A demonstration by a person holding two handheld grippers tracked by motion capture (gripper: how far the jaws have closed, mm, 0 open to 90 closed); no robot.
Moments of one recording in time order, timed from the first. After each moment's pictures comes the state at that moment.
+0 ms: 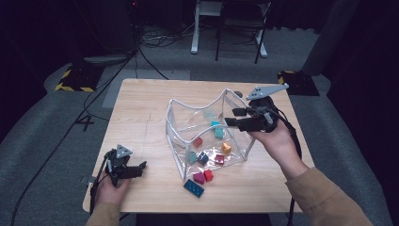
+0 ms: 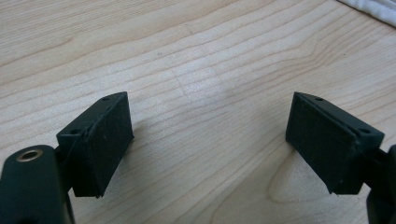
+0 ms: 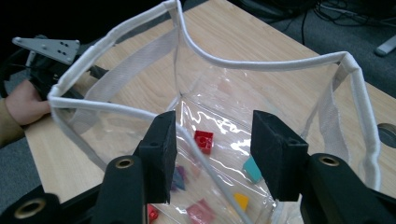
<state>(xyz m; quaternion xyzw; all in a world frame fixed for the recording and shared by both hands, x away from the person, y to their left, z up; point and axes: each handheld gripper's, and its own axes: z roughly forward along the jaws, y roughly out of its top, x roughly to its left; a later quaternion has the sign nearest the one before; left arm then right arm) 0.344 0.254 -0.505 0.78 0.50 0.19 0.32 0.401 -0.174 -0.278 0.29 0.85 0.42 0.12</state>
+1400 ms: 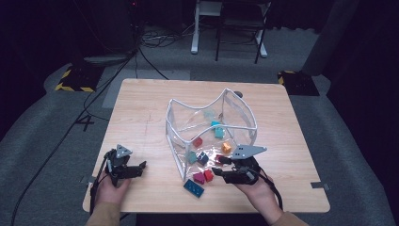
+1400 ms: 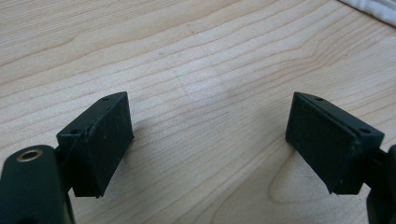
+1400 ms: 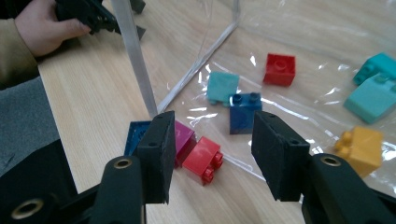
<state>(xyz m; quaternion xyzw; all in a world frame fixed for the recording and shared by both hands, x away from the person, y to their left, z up) 0.344 0.254 -0.505 0.78 0.50 0.19 0.32 0.329 -0.155 -0.422 0.27 0.86 0.42 0.08</state>
